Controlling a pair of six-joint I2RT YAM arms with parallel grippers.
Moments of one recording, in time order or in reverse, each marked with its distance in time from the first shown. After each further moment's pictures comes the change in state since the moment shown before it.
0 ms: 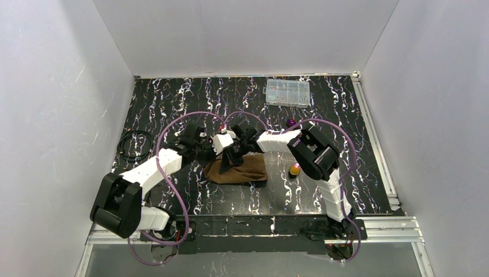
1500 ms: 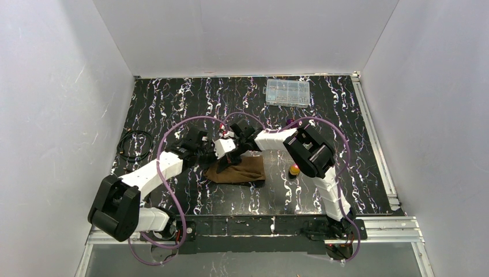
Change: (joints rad) left arm -0.050 -0.026 -0.029 0.003 -0.056 0.016; right arm -0.005 0.066 0.066 -0.010 -0.068 0.040
